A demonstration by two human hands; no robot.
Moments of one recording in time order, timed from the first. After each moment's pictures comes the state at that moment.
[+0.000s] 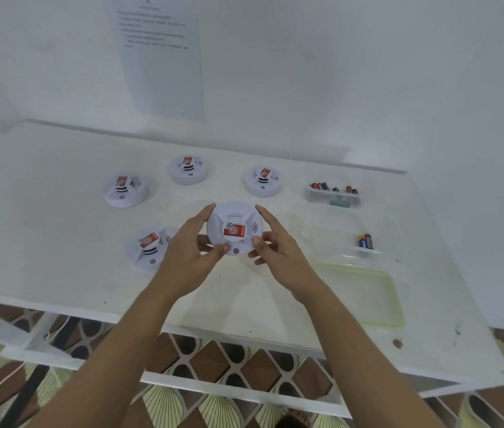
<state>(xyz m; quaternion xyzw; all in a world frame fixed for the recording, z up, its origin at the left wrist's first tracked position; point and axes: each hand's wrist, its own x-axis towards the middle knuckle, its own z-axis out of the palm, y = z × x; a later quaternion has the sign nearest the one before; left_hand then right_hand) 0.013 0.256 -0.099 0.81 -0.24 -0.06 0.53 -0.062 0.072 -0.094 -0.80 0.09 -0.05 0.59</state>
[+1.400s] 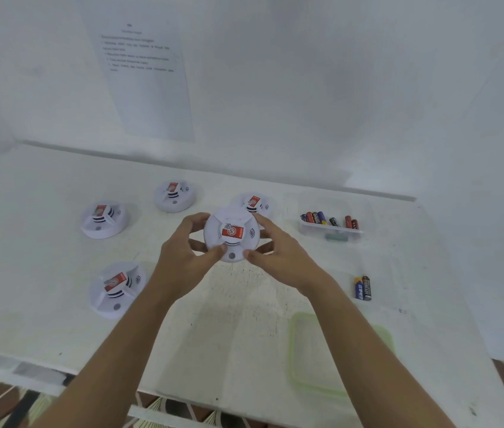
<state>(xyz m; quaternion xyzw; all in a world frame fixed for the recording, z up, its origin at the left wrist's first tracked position) 0.066 0.189 -0.089 0.83 -0.19 0.00 0.52 -0.003 -0.008 -0.066 -0.85 0.04 0.01 0.52</state>
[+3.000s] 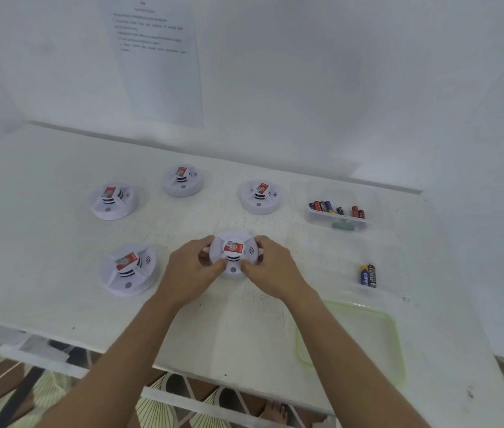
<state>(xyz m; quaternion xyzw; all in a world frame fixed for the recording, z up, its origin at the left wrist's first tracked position) 0.041 0.208 -0.120 0.87 -0.18 -0.05 0.45 -0.015 0.036 -0.099 -0.89 0.12 0.02 0.43</state>
